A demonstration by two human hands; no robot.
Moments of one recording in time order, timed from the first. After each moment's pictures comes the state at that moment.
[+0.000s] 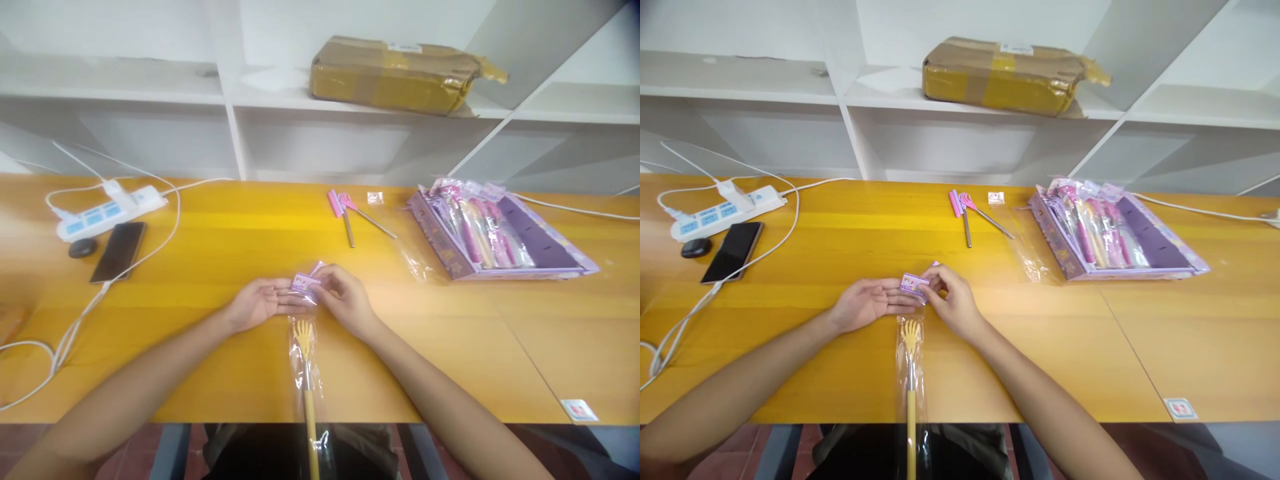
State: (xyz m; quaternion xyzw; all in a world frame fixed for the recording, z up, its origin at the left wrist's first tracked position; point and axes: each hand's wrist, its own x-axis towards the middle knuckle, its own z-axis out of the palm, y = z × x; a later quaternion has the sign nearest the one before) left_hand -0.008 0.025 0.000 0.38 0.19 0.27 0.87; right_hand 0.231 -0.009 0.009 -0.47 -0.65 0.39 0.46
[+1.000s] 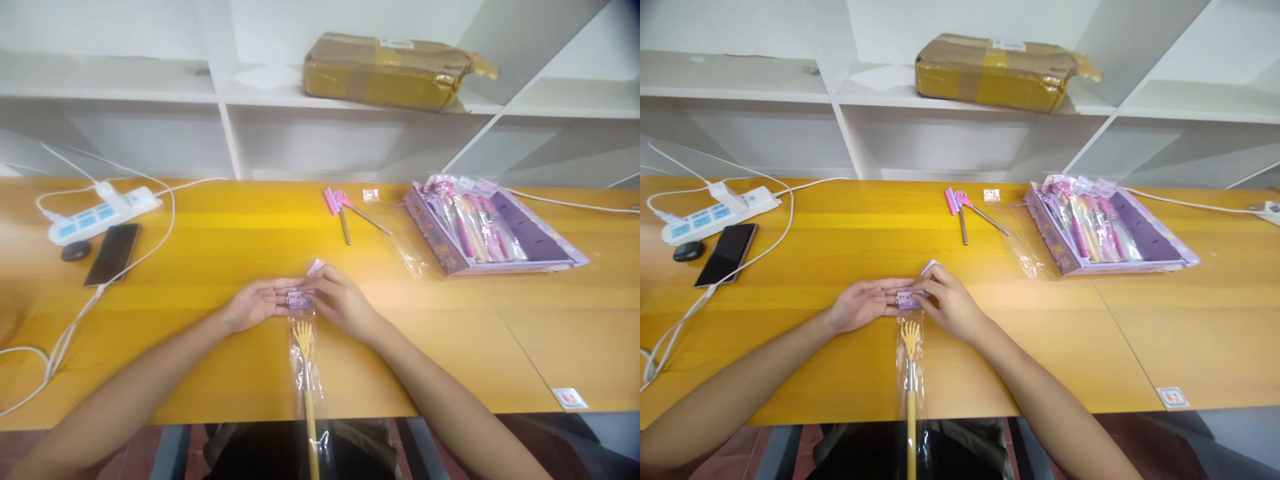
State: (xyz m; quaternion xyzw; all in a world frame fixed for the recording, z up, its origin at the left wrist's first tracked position) left_hand -0.011 0.023 -0.005 0.38 0.16 0.26 0.88; right_hand 0.241 -0.012 0.021 -0.38 -0.81 0.25 0.38
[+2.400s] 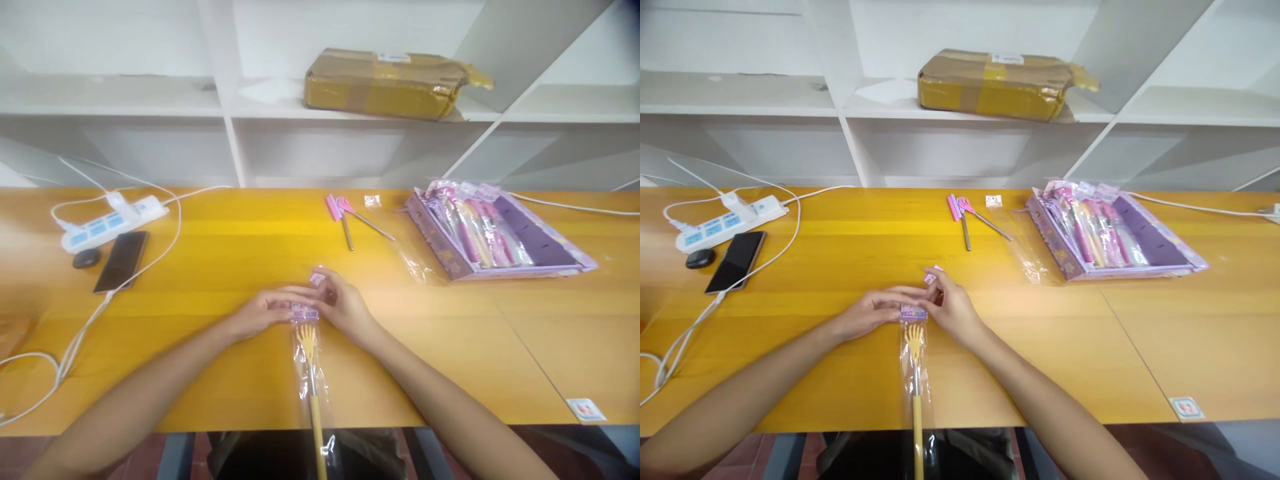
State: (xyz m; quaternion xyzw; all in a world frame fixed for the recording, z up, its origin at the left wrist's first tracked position) left_hand -0.008 0.017 0.007 0.56 0.21 0.26 0.76; right_hand 0.232 -0.011 -0.005 -0.48 -0.66 0.39 0.42
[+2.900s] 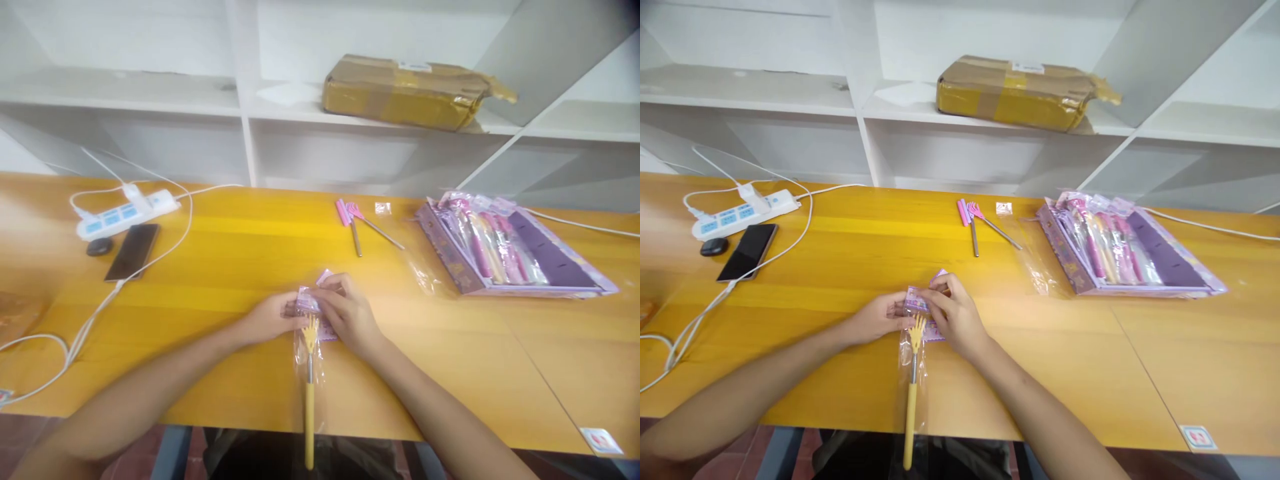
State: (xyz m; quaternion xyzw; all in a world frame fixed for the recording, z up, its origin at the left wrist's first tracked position) left_hand 0.002 0.004 -0.006 0.54 0.30 0.26 0.74; right_hand 0.230 -0.018 0.006 -0.40 -0.79 0.18 0.43
